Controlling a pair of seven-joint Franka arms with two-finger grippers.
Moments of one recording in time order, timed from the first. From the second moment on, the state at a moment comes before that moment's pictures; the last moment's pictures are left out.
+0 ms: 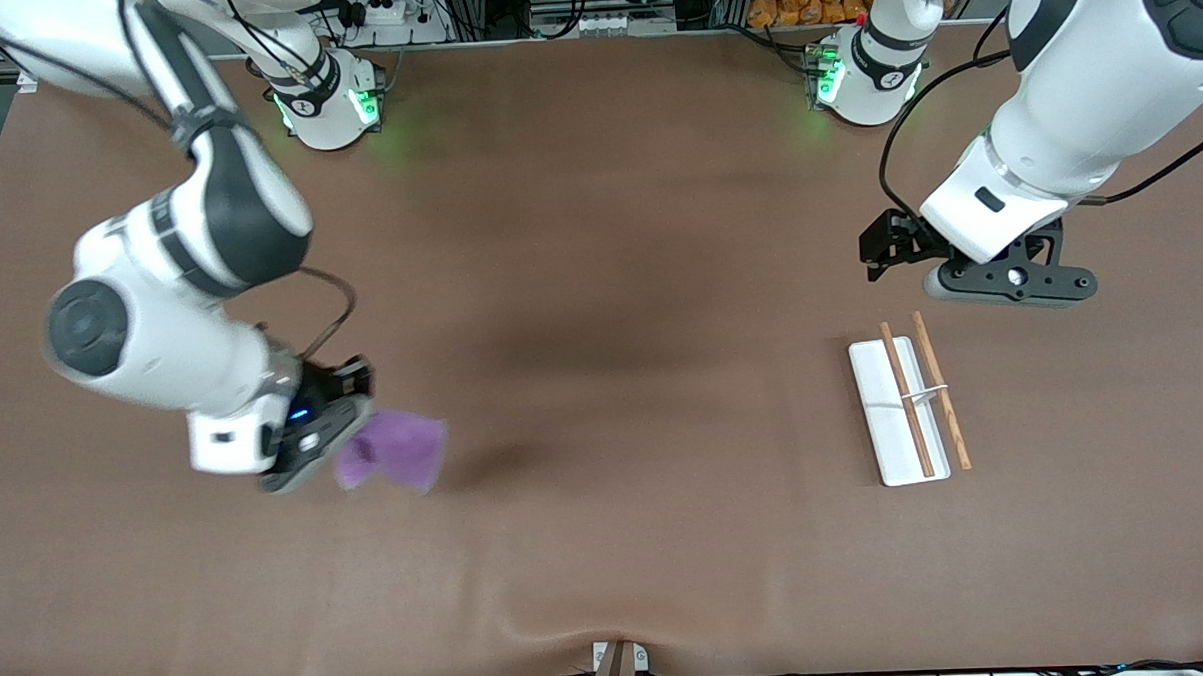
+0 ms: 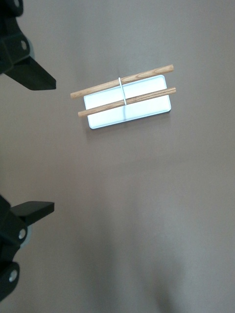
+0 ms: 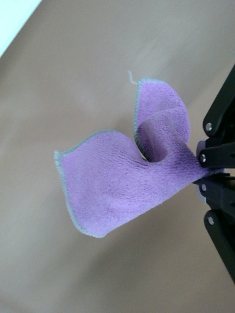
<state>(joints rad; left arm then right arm) -0.14 0.16 -0.22 -1.47 0.01 1.66 -0.25 0.03 0.54 0.41 -1.29 0.01 1.85 -0.38</state>
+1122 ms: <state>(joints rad) -0.13 0.30 -0.22 -1.47 -0.11 1.78 -0.46 0.29 0.62 0.52 -1.29 0.10 2.14 -0.38</state>
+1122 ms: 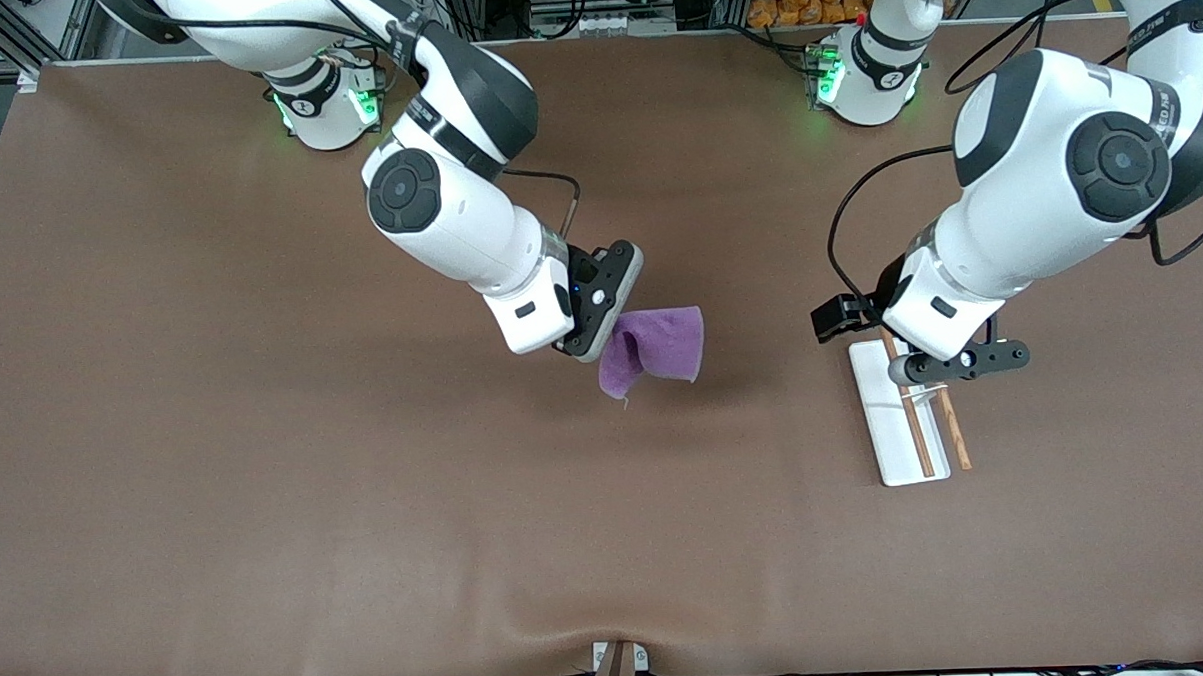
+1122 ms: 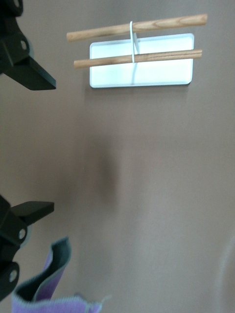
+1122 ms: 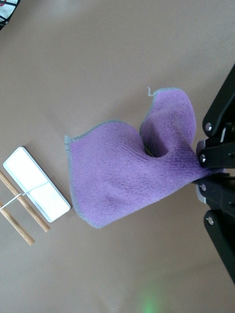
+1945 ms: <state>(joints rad) -0.10 0.44 -0.22 -1.47 -0.58 1.98 -0.48 0.29 0.62 0.51 -1.29 0.10 2.15 -0.38</state>
